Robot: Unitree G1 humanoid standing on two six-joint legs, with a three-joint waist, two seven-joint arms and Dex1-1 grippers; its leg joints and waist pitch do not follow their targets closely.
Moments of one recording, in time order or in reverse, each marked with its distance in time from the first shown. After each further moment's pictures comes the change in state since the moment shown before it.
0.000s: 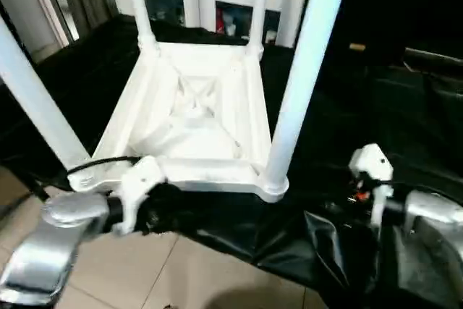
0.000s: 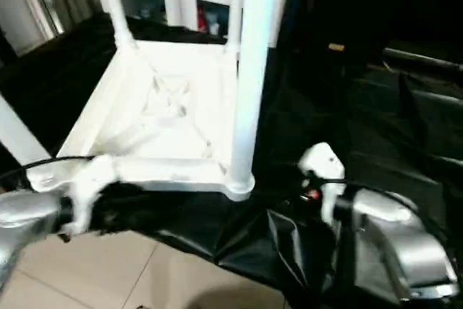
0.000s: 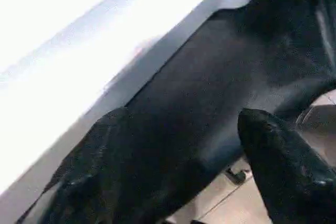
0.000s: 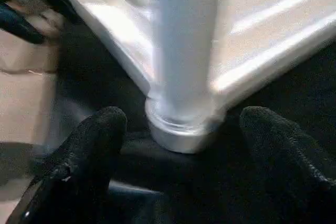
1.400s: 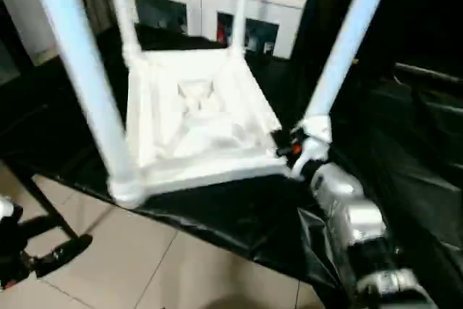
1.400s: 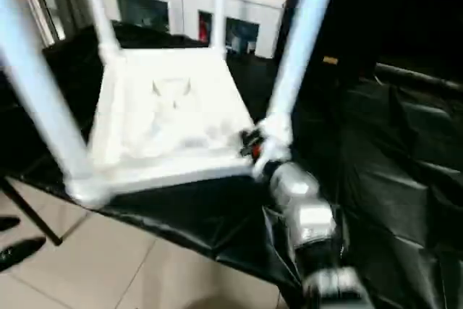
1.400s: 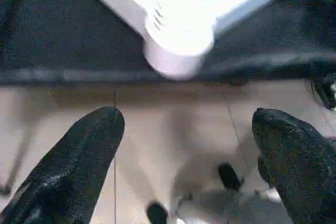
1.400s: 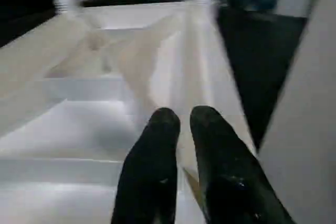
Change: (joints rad) left arm 0.369 0.060 0.592 0.047 -0.270 -0.118 -0.047; right arm -0.425 0.480 -0.003 0.760 -0.166 -0.380 -0.659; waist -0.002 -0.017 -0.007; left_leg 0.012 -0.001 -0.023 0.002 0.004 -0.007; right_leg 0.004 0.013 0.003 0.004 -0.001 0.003
